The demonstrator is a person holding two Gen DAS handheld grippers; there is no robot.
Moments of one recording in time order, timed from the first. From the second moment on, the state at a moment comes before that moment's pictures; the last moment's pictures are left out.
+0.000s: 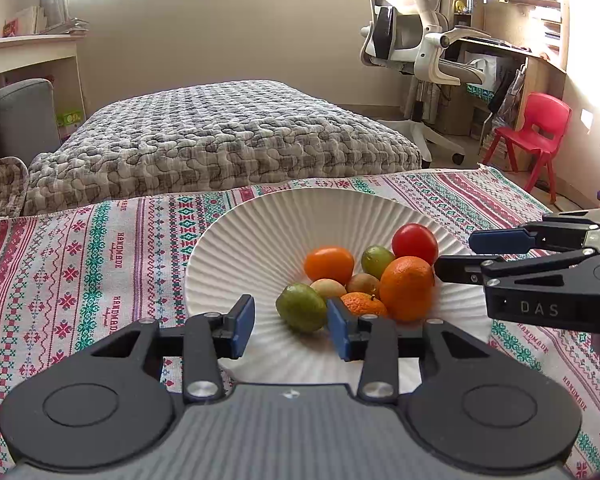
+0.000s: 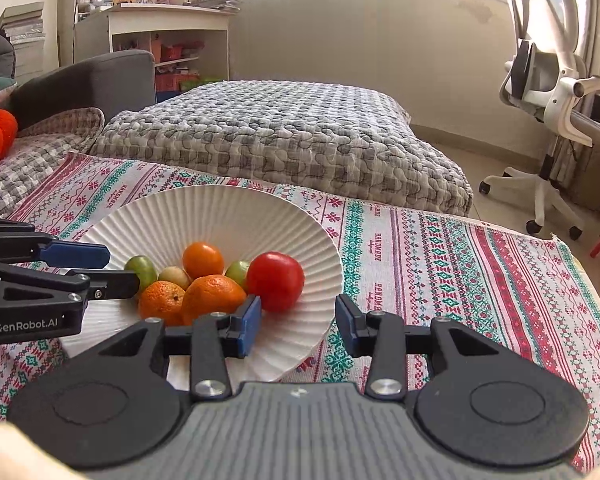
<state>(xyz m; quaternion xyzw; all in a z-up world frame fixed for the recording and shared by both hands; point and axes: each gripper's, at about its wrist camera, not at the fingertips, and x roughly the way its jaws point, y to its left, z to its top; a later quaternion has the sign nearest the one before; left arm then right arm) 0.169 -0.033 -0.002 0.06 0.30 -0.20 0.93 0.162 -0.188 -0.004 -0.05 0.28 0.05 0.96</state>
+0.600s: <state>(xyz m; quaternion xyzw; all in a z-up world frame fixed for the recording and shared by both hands) 0.136 -0.019 0.017 0.06 0.31 -0.16 0.94 0.133 -0.188 0.006 -0.05 0.28 0.04 0.96</state>
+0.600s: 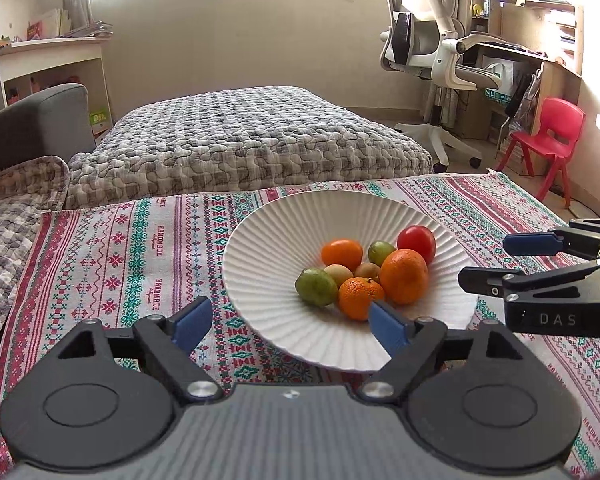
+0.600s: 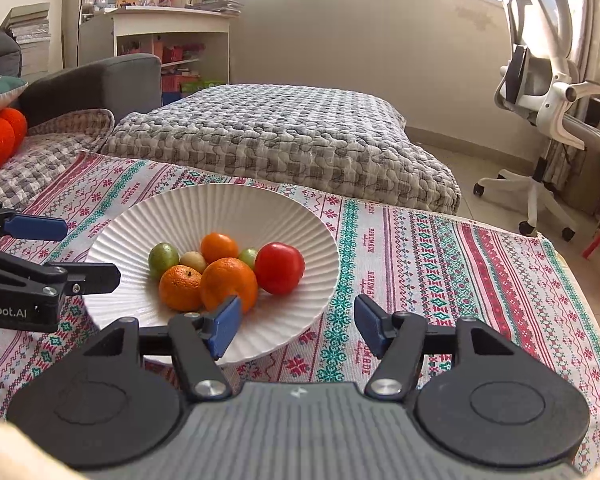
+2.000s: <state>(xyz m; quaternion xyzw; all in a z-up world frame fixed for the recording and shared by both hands) 0.035 0.005 0.016 0.01 0.41 -0.03 0.91 0.048 -0.161 0.007 -0.02 0.37 -0.02 0.93</state>
